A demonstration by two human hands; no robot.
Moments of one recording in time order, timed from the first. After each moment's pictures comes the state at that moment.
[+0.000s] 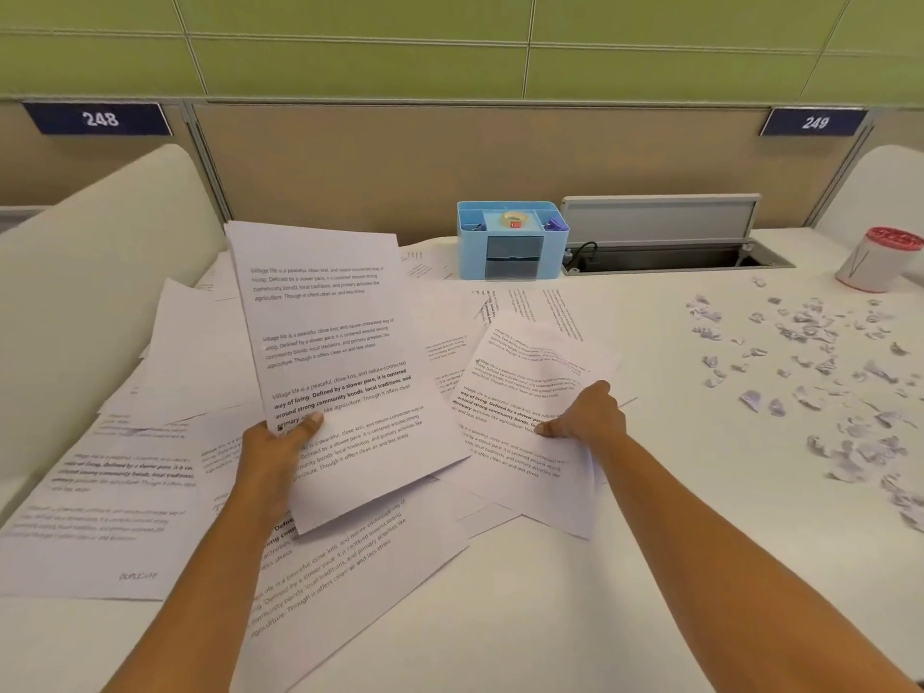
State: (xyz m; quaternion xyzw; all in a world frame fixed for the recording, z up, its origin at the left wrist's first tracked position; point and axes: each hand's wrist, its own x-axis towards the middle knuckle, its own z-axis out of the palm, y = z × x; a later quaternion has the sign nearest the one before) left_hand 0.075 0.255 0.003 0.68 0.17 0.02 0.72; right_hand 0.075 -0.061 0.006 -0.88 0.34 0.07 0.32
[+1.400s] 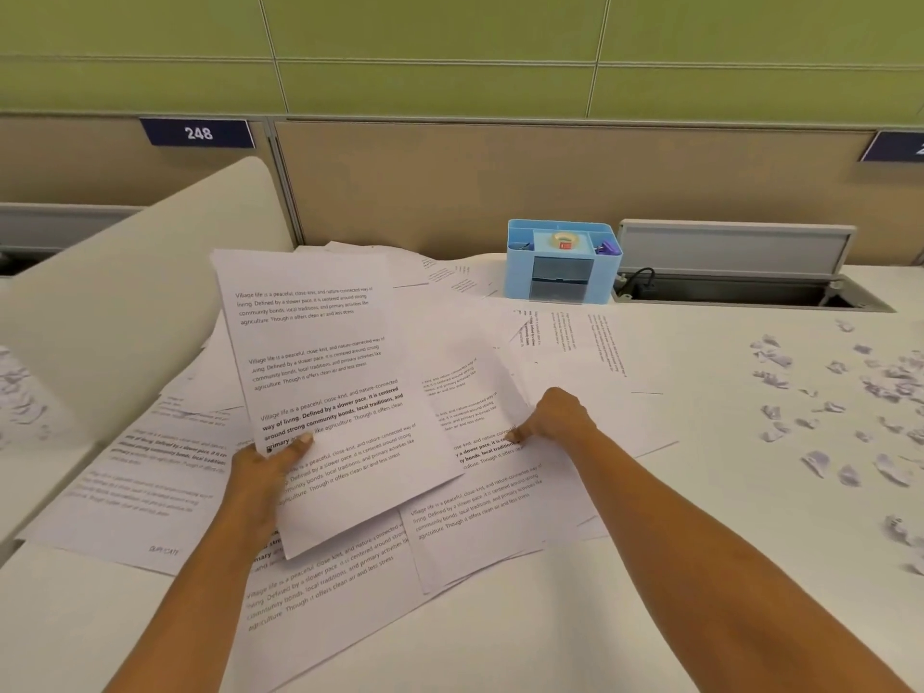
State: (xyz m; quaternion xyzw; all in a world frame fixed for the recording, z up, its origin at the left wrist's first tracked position) left_hand 0.051 0.268 0.004 0.64 0.22 0.07 0.73; right_hand 0.137 -0.026 0.007 -0.93 0.19 0.17 0.27
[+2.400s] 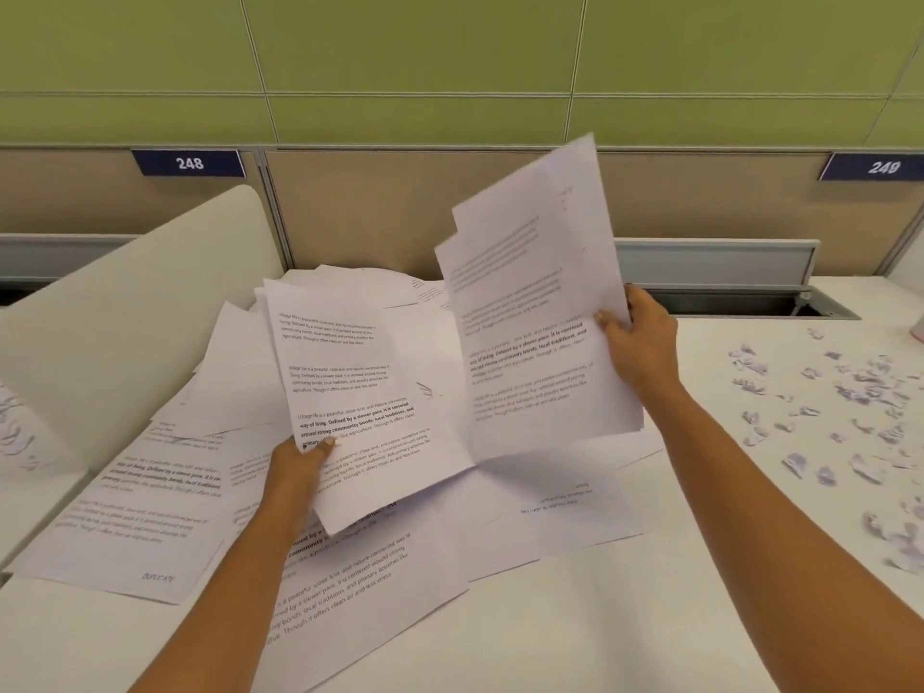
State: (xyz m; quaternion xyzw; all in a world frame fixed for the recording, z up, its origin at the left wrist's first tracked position) left_hand 0.072 0.240 0.013 0.68 0.21 0.03 0.70; right_hand 0.104 -0.081 0.114 -0.85 0.08 -0.26 0.46
